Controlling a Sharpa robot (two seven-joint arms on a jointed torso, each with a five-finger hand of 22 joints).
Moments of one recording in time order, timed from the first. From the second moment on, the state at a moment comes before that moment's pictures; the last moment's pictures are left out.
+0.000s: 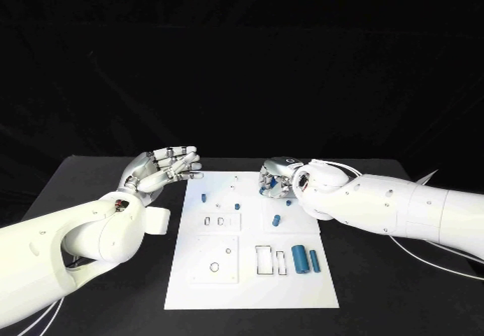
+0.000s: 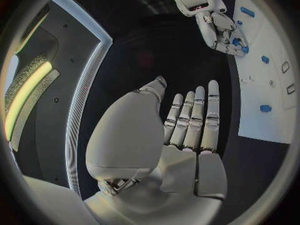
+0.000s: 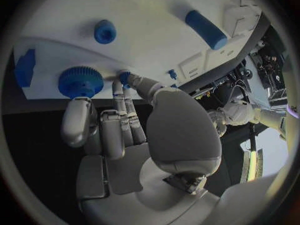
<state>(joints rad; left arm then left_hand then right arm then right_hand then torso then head) 1.21 -0.90 -0.02 1.68 -0.01 -0.43 0.46 1.50 -0.16 0.29 0.27 0.06 0.77 0.20 0.25 0.20 0.94 0.19 0.09 0.07 0.91 0.15 0.26 0.23 0.17 0.89 0.25 0.39 0.17 1.30 -0.62 -0.18 1.23 -1.48 -0.28 -0.17 1.28 -0.20 0.58 -0.03 0.14 1.02 0.15 0.19 0.29 1.22 0.09 0.08 0.11 1.46 0.02 1.47 1.31 0.10 1.38 0.12 1.28 1.15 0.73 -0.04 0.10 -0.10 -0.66</state>
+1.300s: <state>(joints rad) 1.21 -0.90 -0.02 1.66 -0.01 -0.43 0.46 1.50 -0.16 0.29 0.27 0.06 0.77 0.20 0.25 0.20 0.94 0.20 0.09 0.07 0.91 0.15 0.26 0.23 0.17 0.89 0.25 0.39 0.17 1.31 -0.62 -0.17 1.26 -1.48 -0.37 -0.21 1.26 -0.18 0.61 -0.01 0.13 1.06 0.13 0.24 0.33 1.25 0.06 0.08 0.13 1.47 0.00 1.48 1.31 0.10 1.38 0.11 1.29 1.17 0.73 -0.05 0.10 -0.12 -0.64</state>
